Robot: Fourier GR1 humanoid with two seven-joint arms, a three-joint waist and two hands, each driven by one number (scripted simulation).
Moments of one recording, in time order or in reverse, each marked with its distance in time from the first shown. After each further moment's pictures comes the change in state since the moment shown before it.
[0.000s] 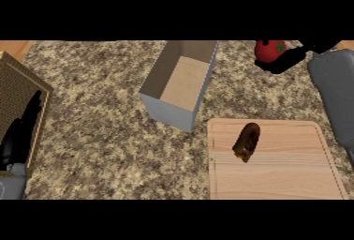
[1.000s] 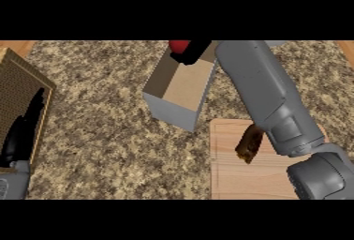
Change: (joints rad) left arm -0.021 -0.014 0.003 0.010 -0.021 -0.003 -0.012; right arm -0.350 0.338 -0.057 0.320 -0.059 -0.041 0.343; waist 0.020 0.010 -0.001
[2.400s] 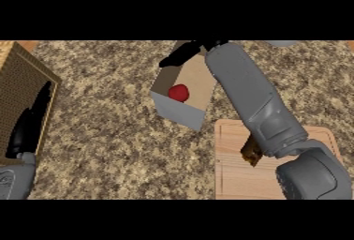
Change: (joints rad) left arm -0.056 -0.012 -0.010 0.027 -0.011 -0.013 -0.002; right arm -0.057 0.052 -0.166 0.258 -0.200 -0.235 -0.069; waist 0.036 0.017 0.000
